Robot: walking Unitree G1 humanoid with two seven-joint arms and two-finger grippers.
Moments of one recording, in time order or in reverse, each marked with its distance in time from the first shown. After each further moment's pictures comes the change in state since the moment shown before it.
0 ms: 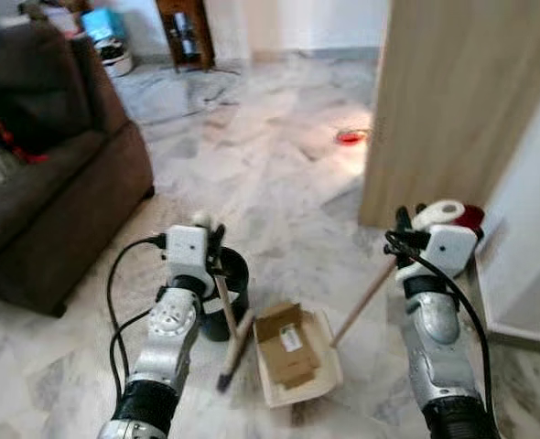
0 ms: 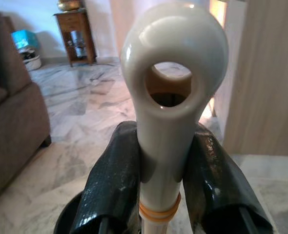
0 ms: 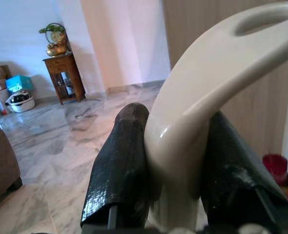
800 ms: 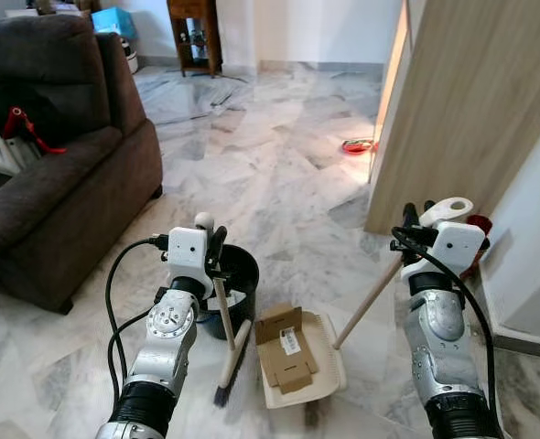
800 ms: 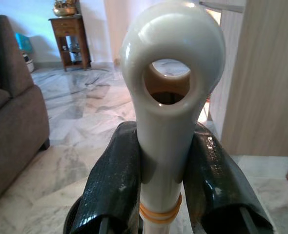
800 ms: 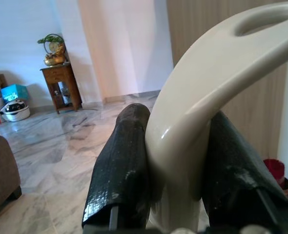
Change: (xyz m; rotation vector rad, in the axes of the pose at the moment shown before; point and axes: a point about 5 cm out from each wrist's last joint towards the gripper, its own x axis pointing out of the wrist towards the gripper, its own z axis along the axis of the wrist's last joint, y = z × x) left arm -0.002 0.001 -0.002 -0.002 0.005 -0.017; right arm 0.002 0.000 0.003 0.002 -0.010 -0.012
